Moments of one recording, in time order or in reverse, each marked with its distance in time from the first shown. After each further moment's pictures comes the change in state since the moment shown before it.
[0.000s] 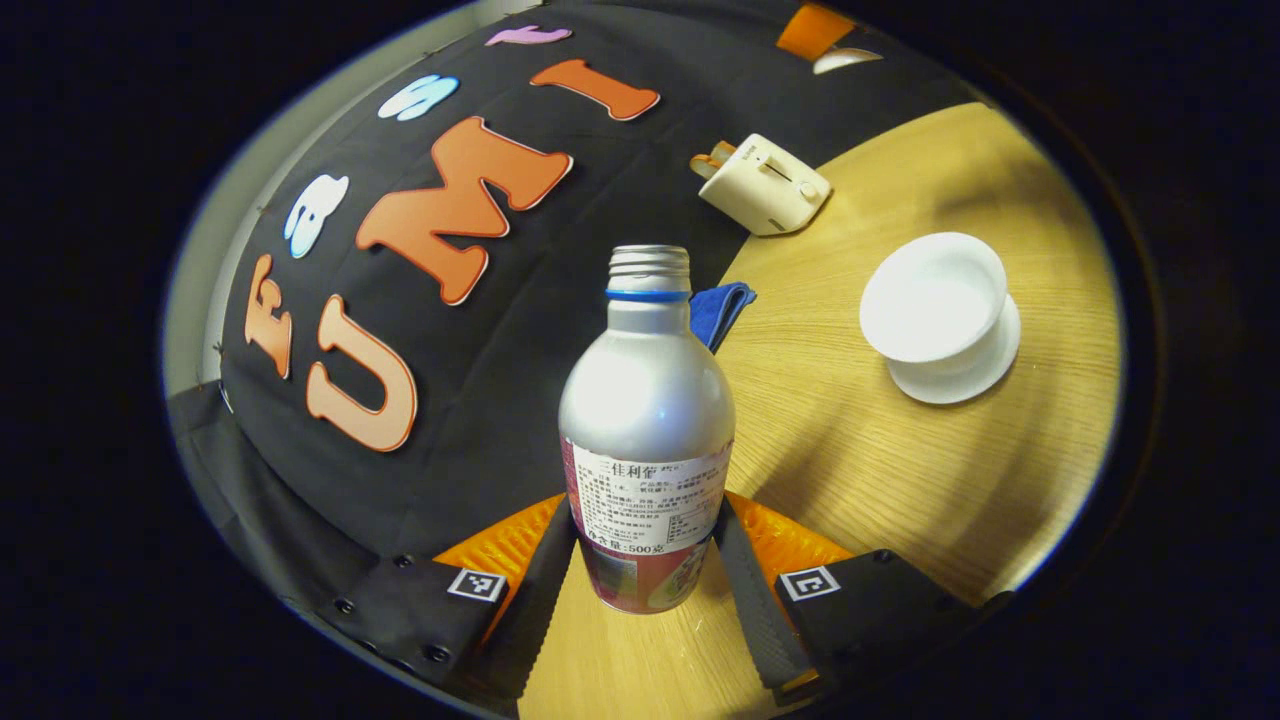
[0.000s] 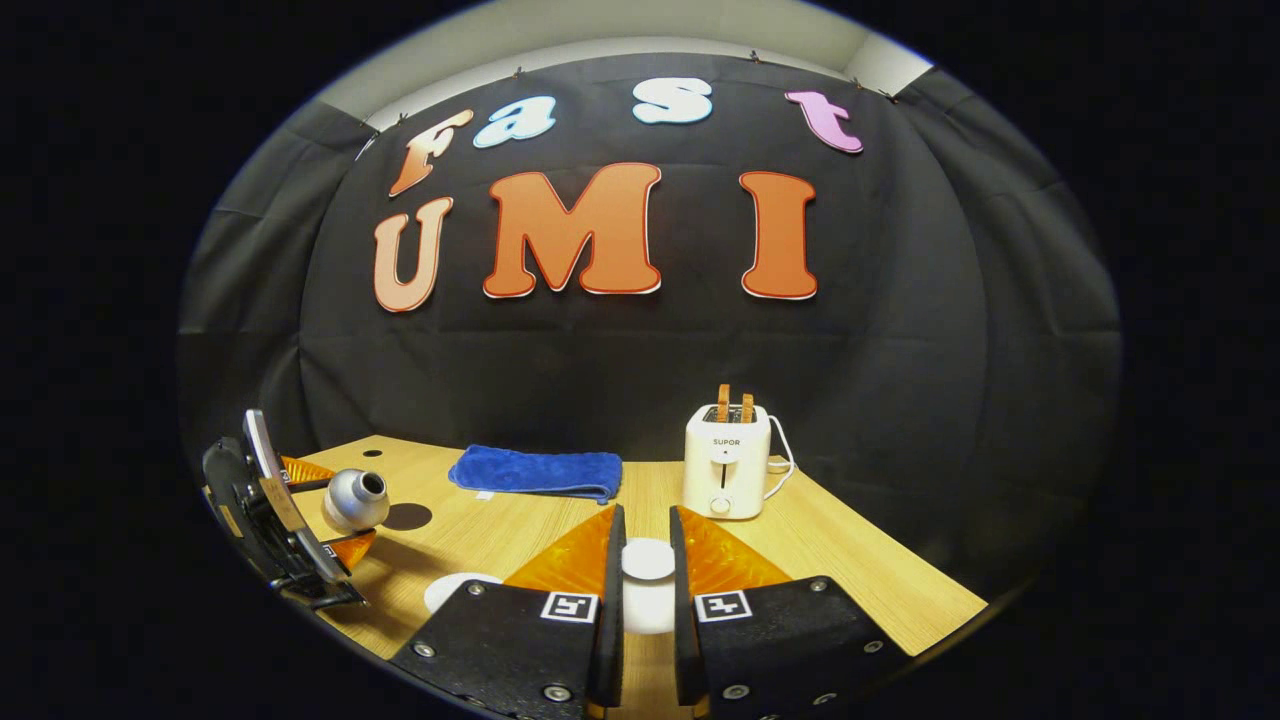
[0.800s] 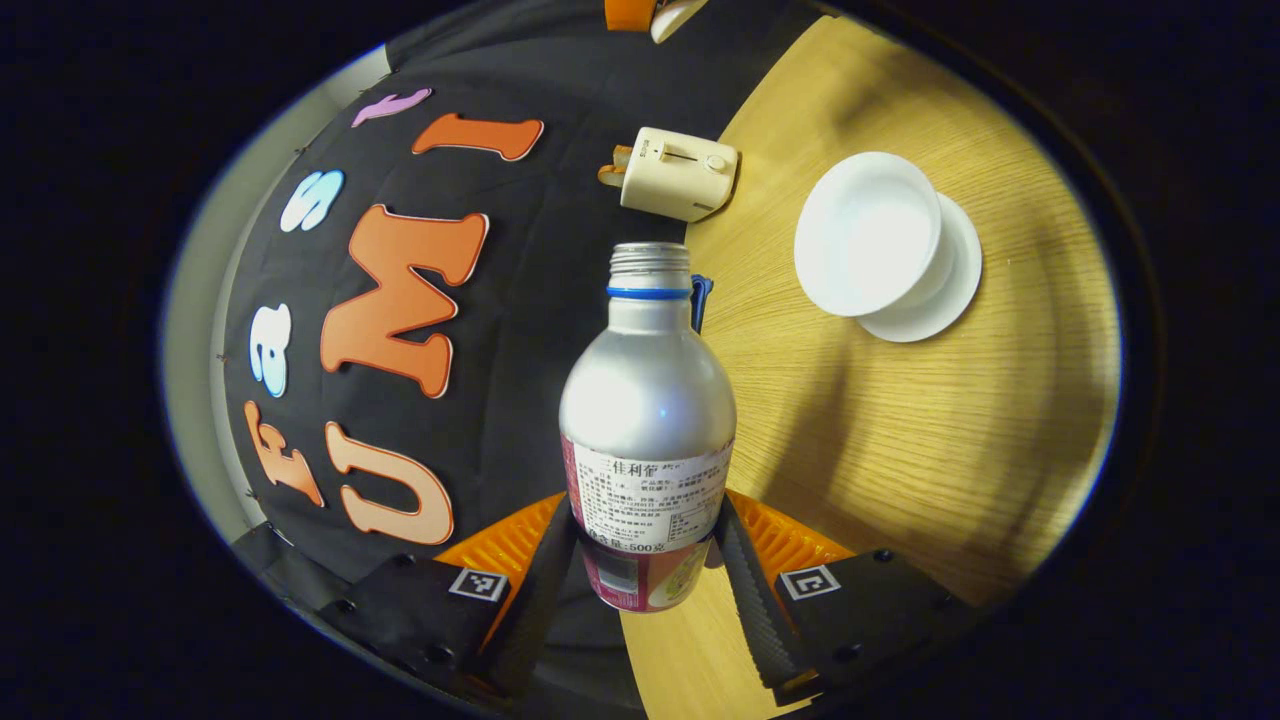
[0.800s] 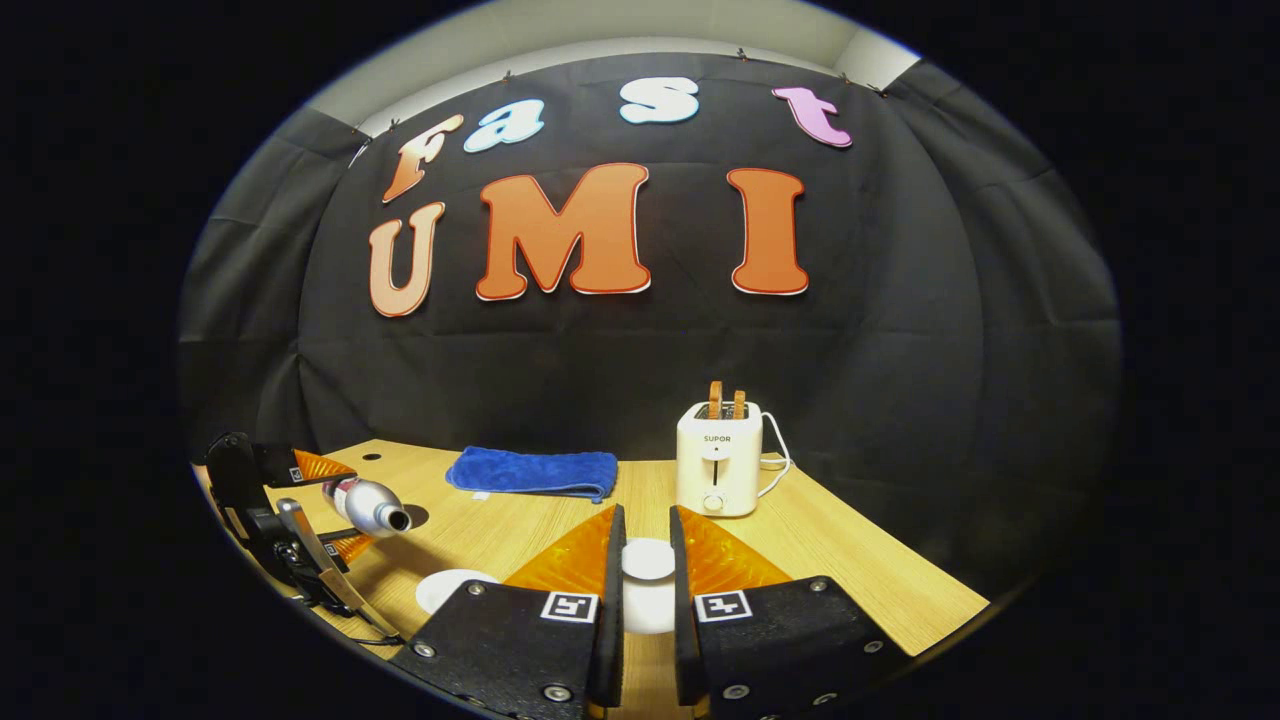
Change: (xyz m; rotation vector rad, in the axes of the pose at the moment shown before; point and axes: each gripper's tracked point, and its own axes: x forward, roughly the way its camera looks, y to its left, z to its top) left arm 0.008 0.003 0.024 0.368 -0.049 0.006; right arm 0.000 -0.012 -0.004 0.020 -0.002 0.004
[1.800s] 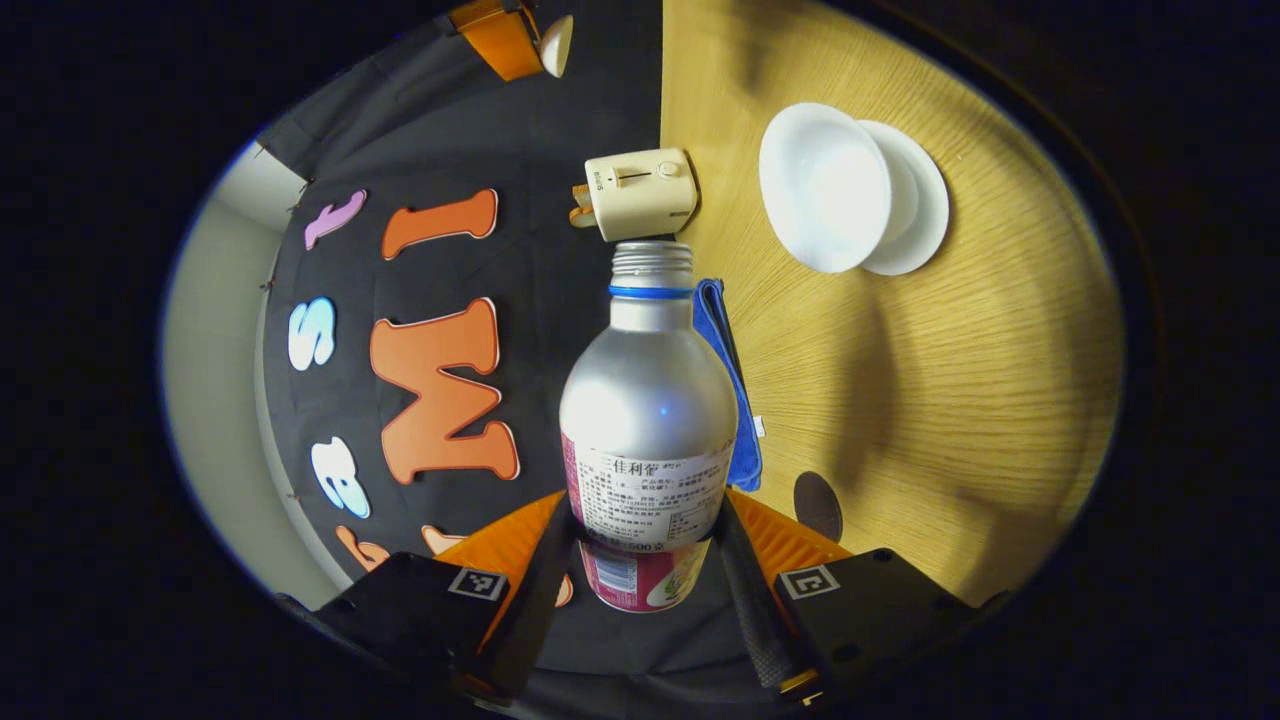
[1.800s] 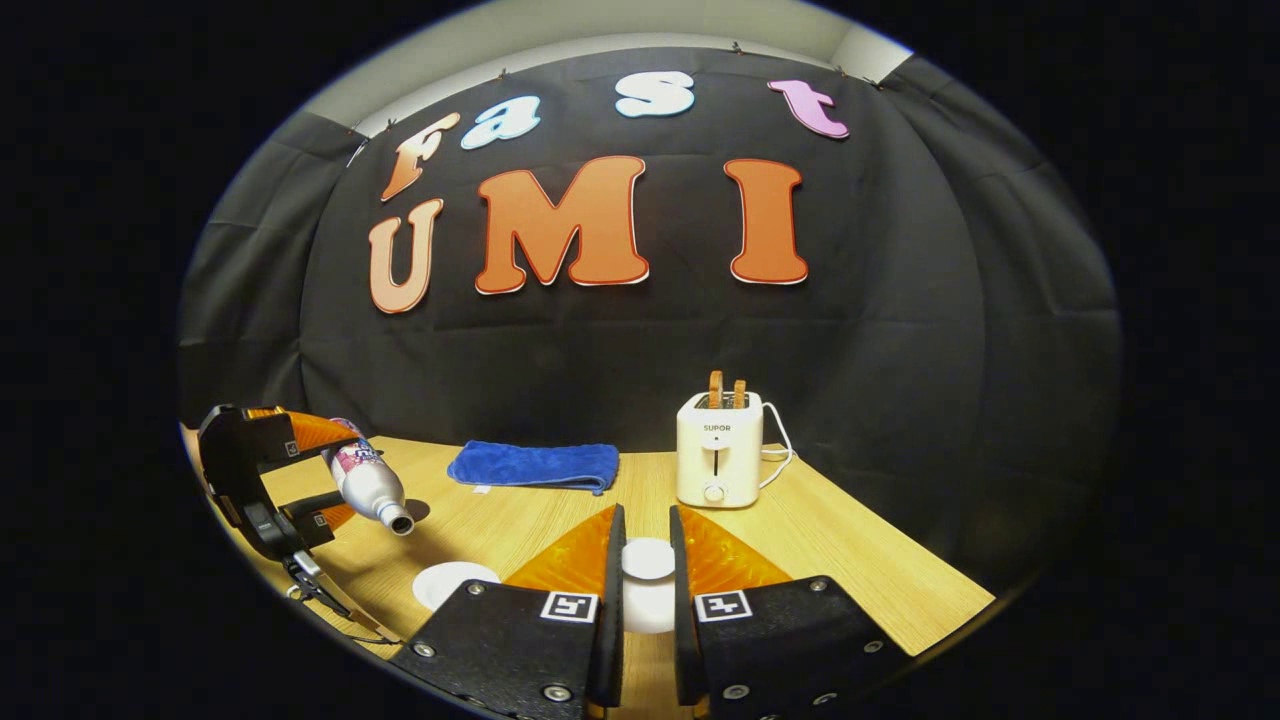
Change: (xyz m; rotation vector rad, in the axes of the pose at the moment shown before) left arm -0.007 0.038 0.018 0.386 -0.080 0.151; right arm 0.000 -0.001 -0.010 0.009 0.020 0.012
